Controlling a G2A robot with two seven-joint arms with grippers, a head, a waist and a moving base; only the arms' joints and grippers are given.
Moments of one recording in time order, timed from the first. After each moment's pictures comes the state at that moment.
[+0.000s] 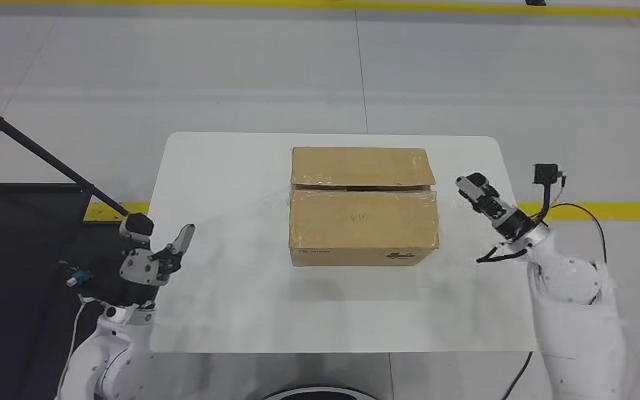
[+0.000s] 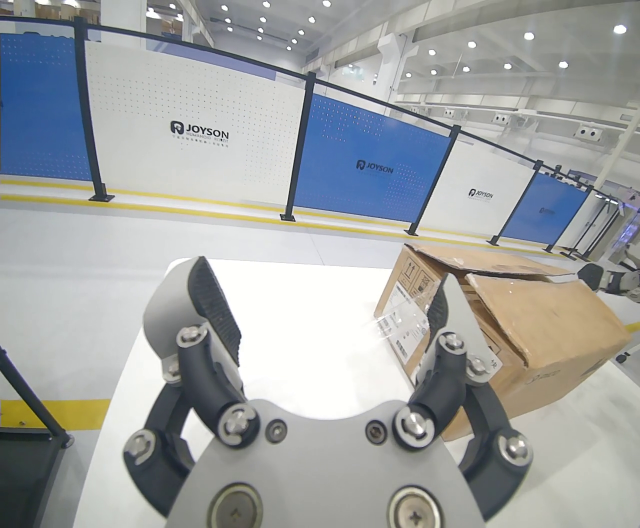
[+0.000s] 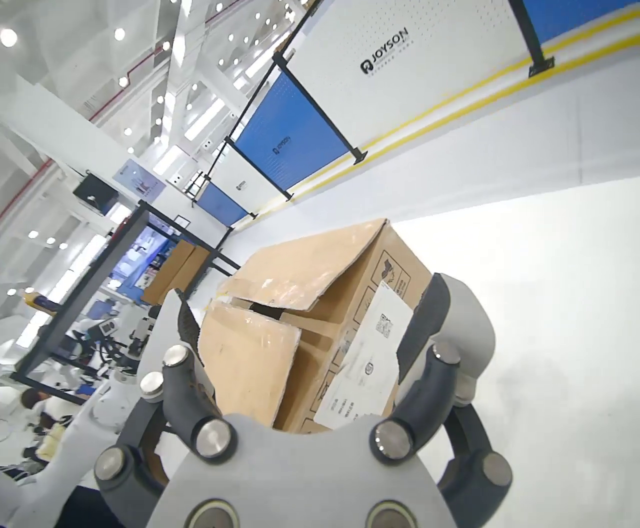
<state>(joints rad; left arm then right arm) 1.82 -1.27 -1.78 -1.97 1.01 -0.31 0.28 -1.08 -1.16 1.64 -1.37 -0.12 -0.56 0.73</state>
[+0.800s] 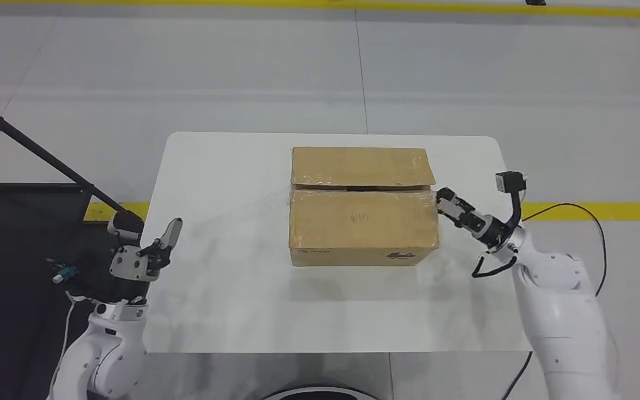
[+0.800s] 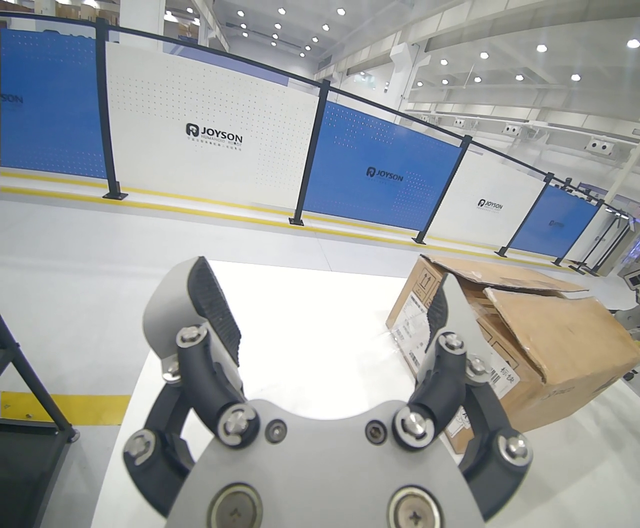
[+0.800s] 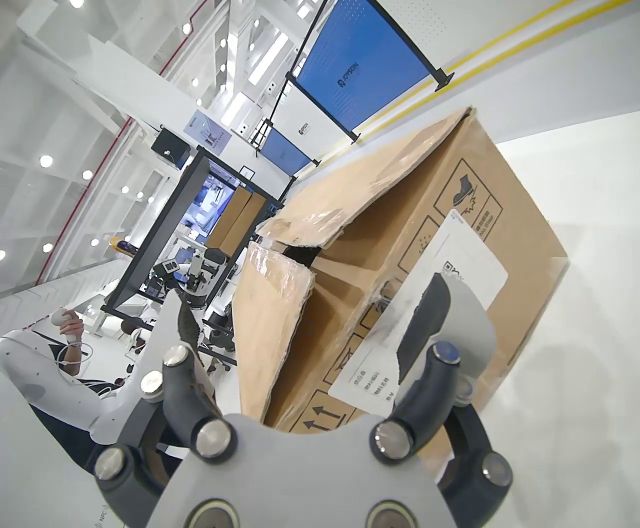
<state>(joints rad) 1.80 -1.27 -1.80 -1.95 0.97 -0.30 0.27 -1.00 -1.14 1.51 -1.17 0.12 -0.76 0.96</state>
